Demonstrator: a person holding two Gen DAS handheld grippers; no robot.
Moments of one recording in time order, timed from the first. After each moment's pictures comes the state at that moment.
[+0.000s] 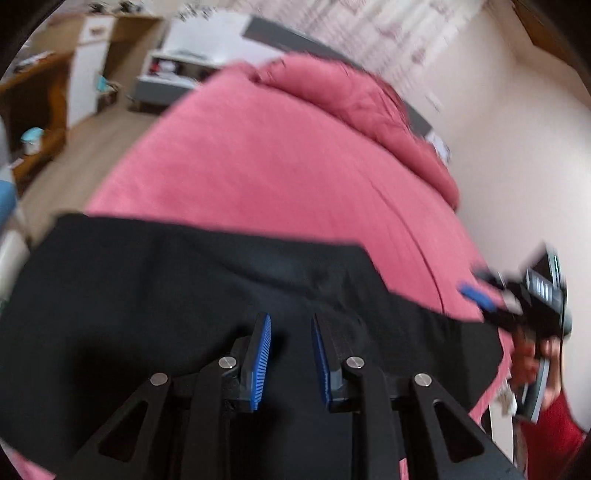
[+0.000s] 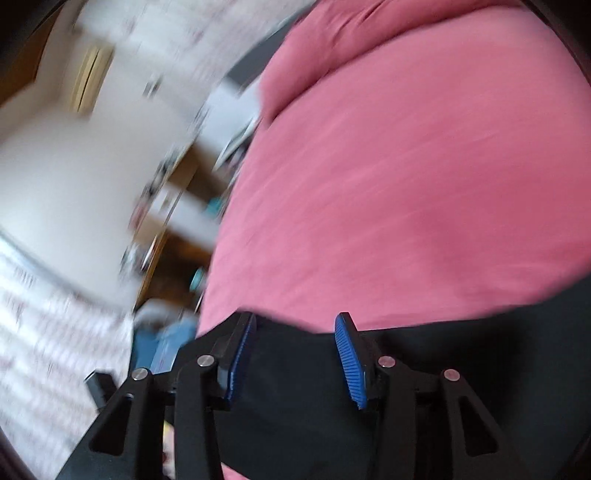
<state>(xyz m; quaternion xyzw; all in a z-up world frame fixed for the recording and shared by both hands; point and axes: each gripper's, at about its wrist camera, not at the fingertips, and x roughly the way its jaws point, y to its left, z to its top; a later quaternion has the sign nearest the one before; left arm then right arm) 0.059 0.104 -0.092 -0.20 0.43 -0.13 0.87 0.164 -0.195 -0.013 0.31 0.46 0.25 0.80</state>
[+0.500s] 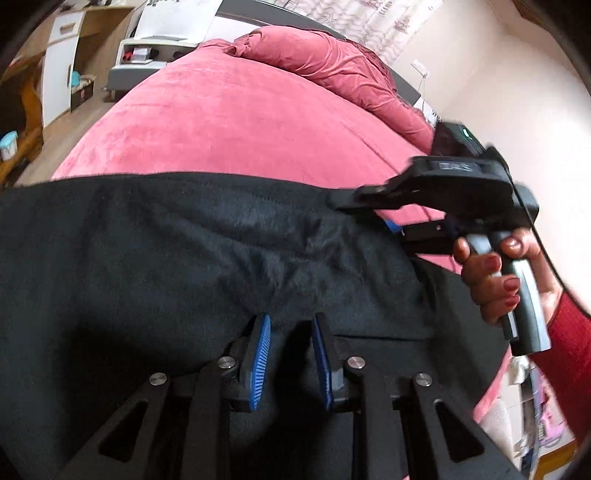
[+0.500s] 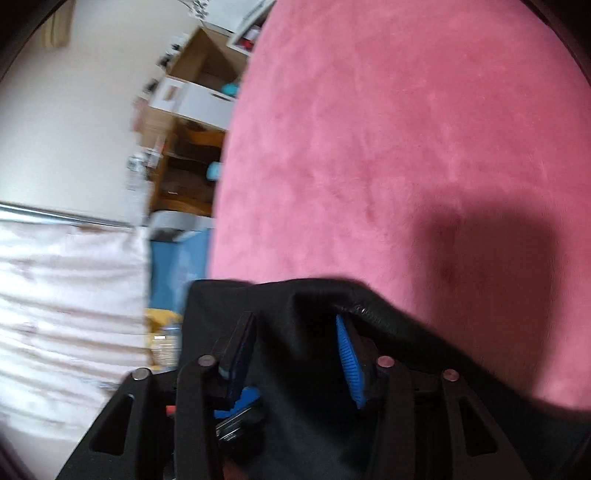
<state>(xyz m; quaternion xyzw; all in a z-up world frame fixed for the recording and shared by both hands) 0.072 0.097 -0.121 -0.16 0.46 -0.15 0.86 0.249 -0.060 -0.108 0.25 0.60 0.31 0.69</state>
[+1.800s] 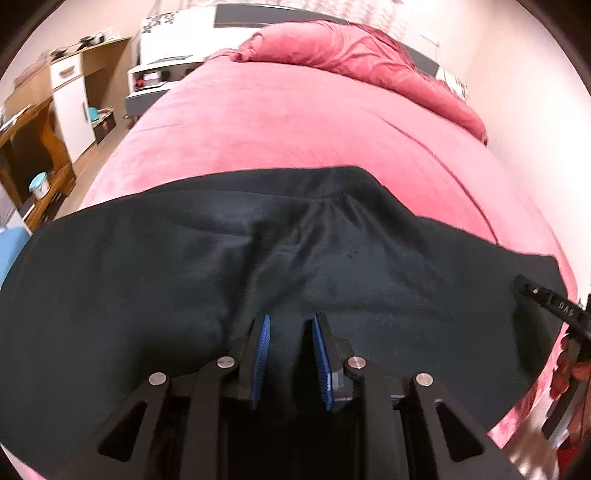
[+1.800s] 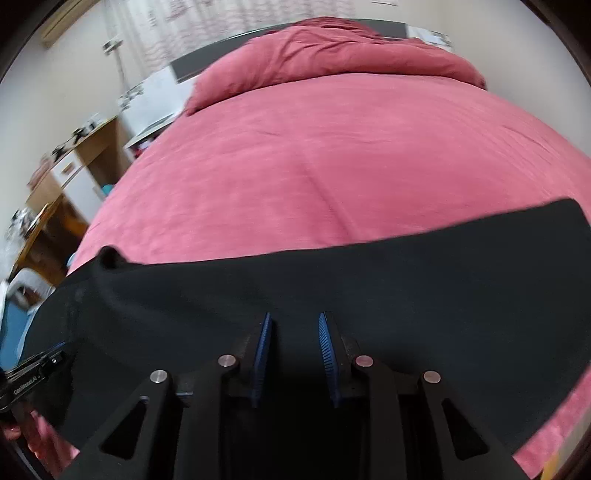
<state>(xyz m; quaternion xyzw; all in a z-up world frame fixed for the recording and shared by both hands) 0.060 0.042 -0.107 -0.05 0.47 -0.08 0.88 0.068 -0.251 -0.065 0.14 0.43 -0.03 0.89</state>
